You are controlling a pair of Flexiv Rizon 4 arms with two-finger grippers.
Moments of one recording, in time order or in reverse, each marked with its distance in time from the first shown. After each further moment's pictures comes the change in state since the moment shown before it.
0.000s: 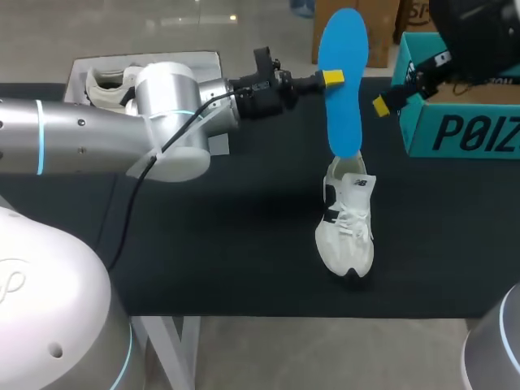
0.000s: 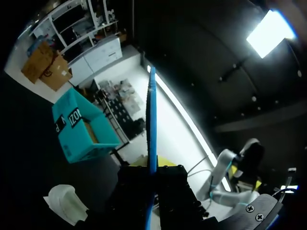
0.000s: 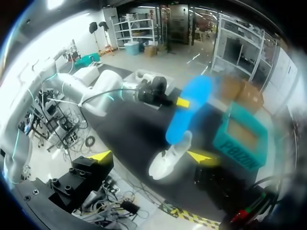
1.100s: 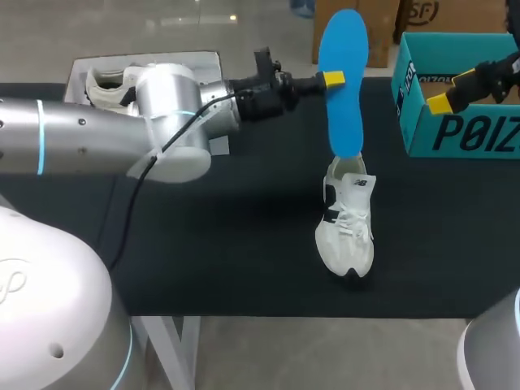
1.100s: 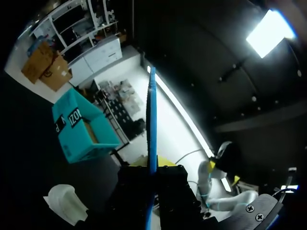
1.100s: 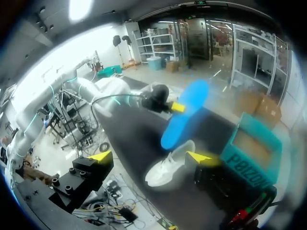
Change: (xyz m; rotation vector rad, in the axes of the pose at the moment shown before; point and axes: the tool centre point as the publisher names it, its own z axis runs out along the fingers) left arm 0.000 0.001 0.001 0.003 -0.001 0.001; right arm -0.070 -0.027 -0.008 -0.156 0.214 -0.079
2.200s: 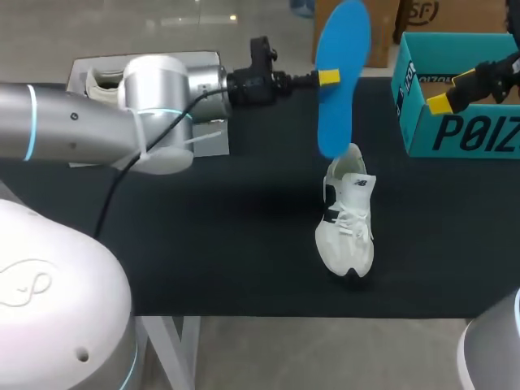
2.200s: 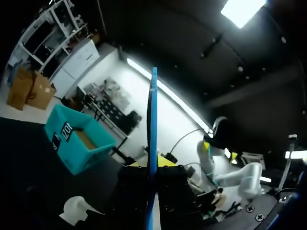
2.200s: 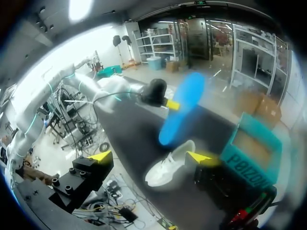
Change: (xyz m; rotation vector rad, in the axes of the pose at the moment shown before) left arm 0.018 0.000 -0.010 -0.116 0.076 0.191; right arm 0.000 0.000 0.000 0.000 0.000 0.000
